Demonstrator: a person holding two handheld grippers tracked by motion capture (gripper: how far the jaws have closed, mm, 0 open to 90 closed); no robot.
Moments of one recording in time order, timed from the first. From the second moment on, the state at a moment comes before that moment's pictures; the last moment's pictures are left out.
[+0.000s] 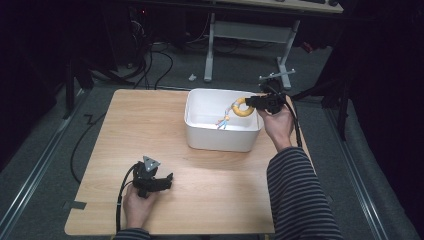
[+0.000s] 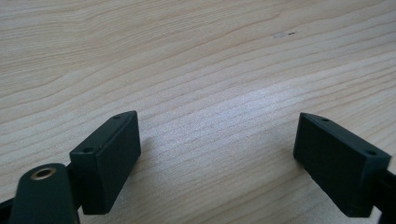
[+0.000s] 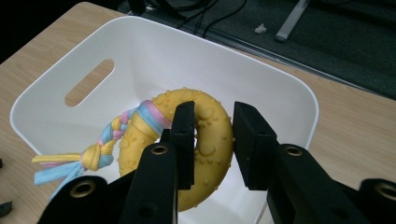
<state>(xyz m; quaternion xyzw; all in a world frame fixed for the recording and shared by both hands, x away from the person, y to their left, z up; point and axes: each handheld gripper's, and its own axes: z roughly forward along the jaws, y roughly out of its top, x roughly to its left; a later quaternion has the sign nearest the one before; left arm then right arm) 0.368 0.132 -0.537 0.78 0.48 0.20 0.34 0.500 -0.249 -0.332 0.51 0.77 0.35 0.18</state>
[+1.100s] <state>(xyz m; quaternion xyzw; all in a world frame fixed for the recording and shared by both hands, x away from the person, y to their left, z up) 0.368 0.132 -0.537 0.78 0.48 0.20 0.34 0.506 -0.234 -0.373 0.51 0.78 0.31 0.16</state>
